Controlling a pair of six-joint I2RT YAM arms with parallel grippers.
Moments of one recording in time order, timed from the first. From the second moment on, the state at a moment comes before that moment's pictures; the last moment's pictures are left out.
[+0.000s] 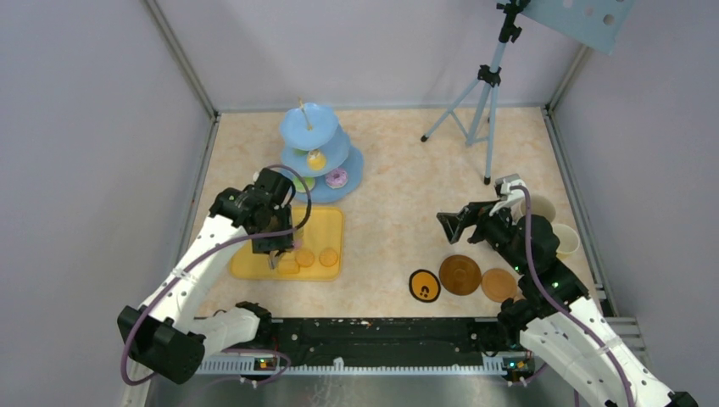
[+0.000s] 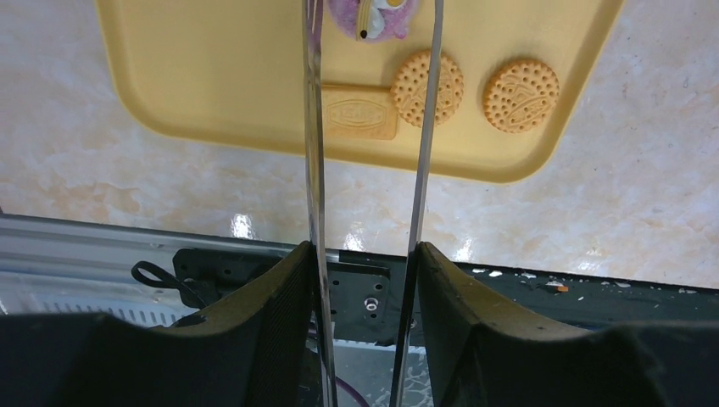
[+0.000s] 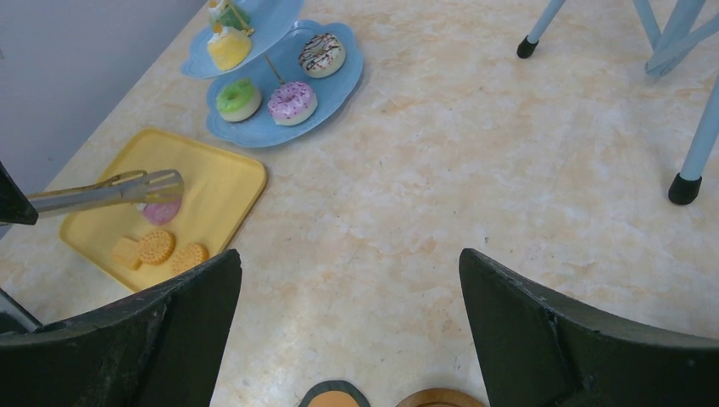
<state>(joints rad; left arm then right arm) -0.40 1.12 1.10 -1.25 -0.15 -0.52 0.52 0.49 0.55 -0.21 0.00 0.29</state>
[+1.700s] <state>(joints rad) -0.59 1.62 1.69 -0.87 -0.36 -0.31 0.52 0.50 0.55 -0.21 0.00 0.29</state>
